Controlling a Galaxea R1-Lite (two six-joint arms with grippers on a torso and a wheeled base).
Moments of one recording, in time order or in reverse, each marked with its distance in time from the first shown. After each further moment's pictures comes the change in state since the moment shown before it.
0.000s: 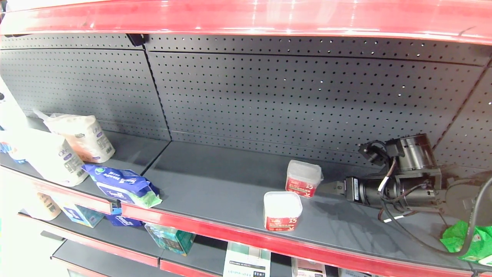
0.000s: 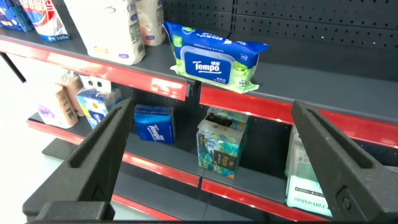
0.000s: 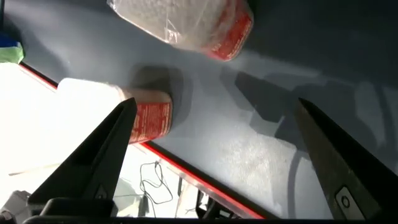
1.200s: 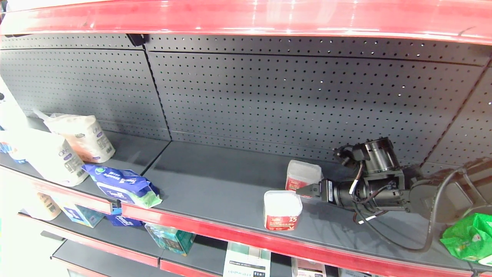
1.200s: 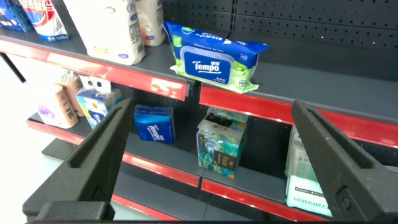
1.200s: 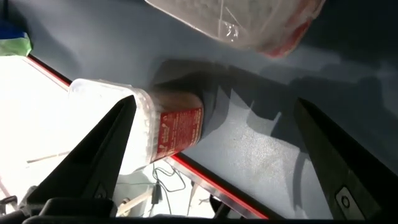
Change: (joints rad) left arm 0.000 0.000 0.000 0.000 0.000 0.000; right arm 0.113 0.113 -0.073 -0.004 -0.028 0.096
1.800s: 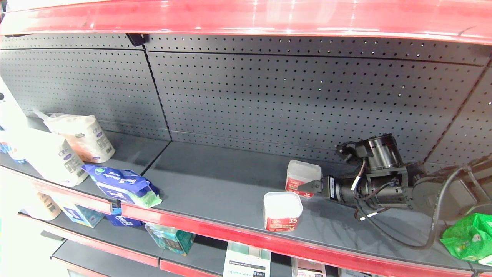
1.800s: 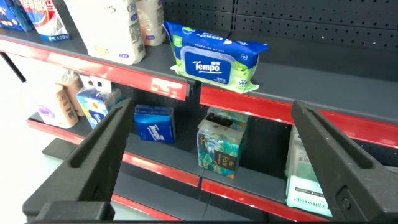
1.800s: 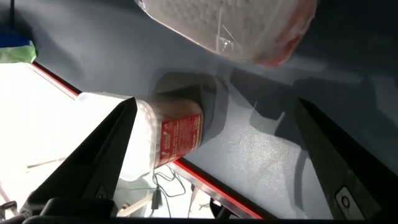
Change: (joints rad) left arm 0.000 0.000 0.000 0.000 0.000 0.000; right arm -0.009 -0.014 -0.012 0.000 -0.001 0.000
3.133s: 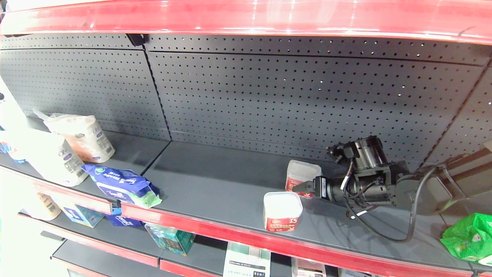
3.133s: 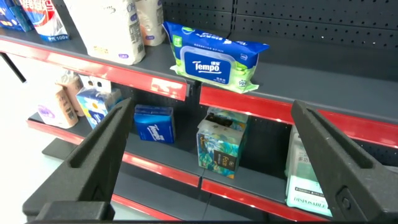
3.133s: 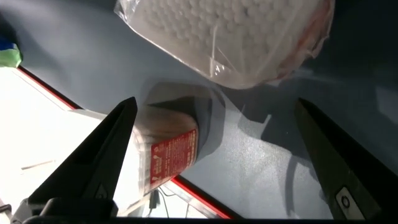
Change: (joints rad) left arm 0.000 0.000 0.000 0.000 0.000 0.000; right arm 0.008 0.077 -0.048 0.002 -0.014 0.000
